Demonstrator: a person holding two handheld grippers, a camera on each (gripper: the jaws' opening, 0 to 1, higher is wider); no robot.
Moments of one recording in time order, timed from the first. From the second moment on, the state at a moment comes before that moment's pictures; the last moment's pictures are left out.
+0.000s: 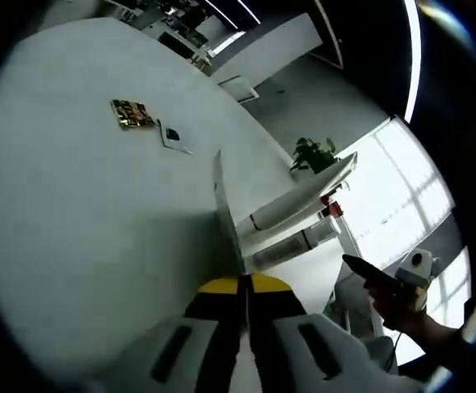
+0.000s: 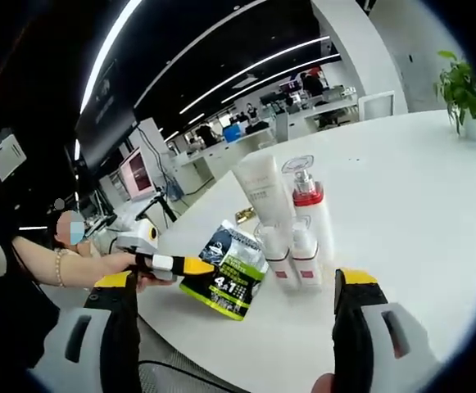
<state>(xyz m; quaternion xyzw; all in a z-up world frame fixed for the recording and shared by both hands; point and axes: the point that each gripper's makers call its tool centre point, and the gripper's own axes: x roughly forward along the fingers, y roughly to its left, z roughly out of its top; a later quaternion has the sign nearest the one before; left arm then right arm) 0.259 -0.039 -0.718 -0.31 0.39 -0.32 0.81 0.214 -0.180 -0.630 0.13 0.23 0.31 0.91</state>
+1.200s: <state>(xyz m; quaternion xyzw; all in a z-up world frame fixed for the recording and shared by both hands) 0.257 -0.022 -0.754 -0.14 0.42 -0.29 0.85 0.215 -0.182 -0.634 0.14 0.24 0.30 0.91</state>
